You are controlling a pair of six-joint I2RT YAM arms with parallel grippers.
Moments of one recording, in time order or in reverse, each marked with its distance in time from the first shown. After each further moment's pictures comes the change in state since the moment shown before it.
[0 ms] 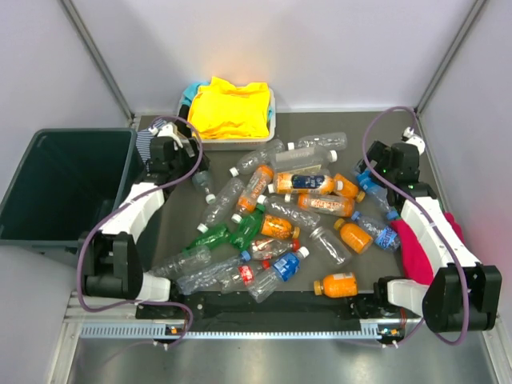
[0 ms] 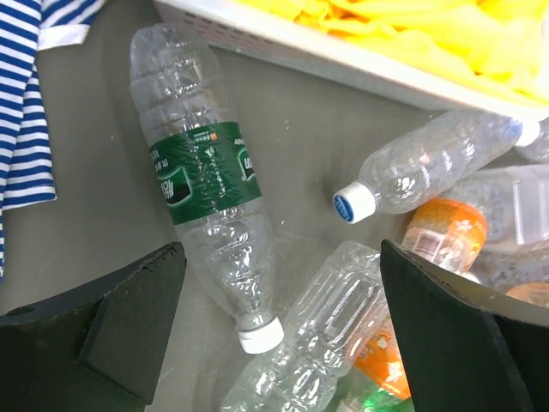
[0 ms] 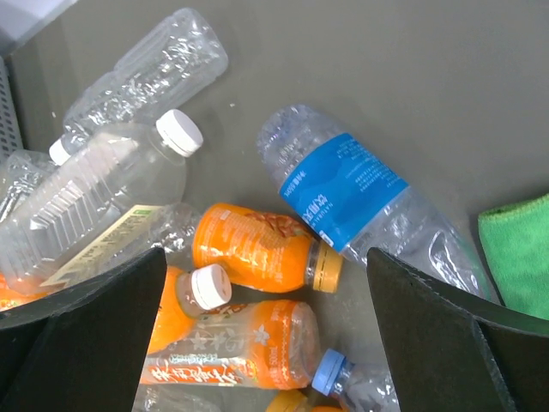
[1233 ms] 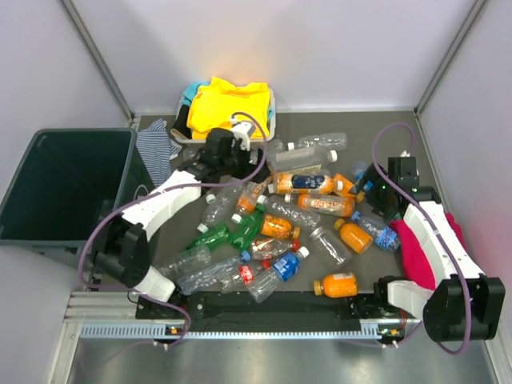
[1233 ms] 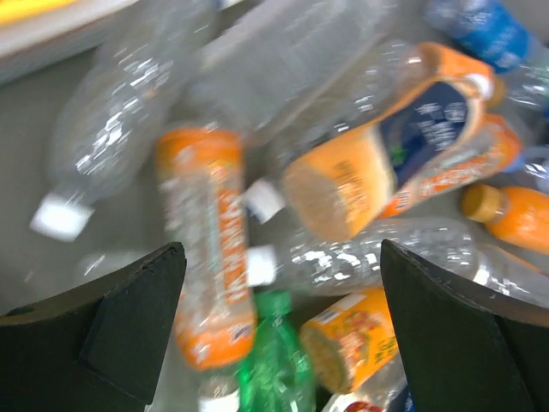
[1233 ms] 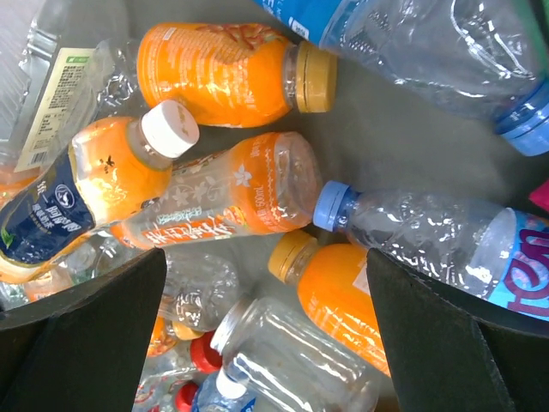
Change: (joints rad) left arm -0.417 0.124 0.223 -0.111 0.151 0.189; right arm 0.000 -0.057 0.008 -0.425 -0.159 0.204
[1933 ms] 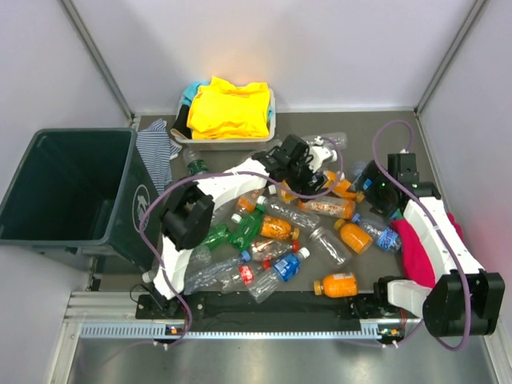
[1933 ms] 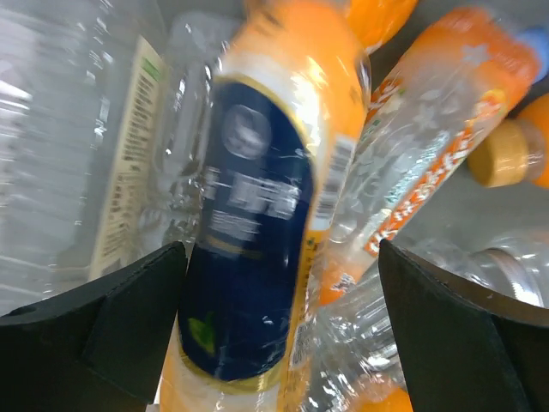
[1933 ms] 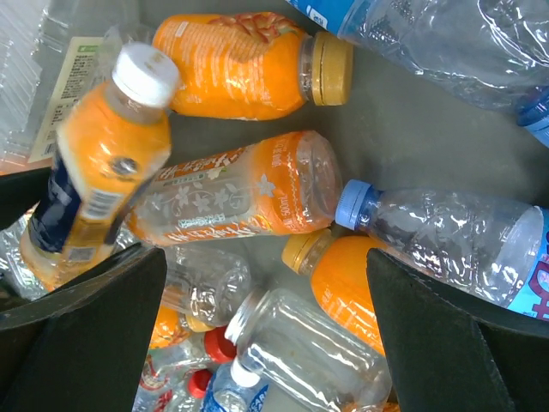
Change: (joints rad) left arm -0.298 0.541 0.523 -0.192 0.012 0.397; right arm 0.000 0.029 0.037 -0.029 -0.041 0.014
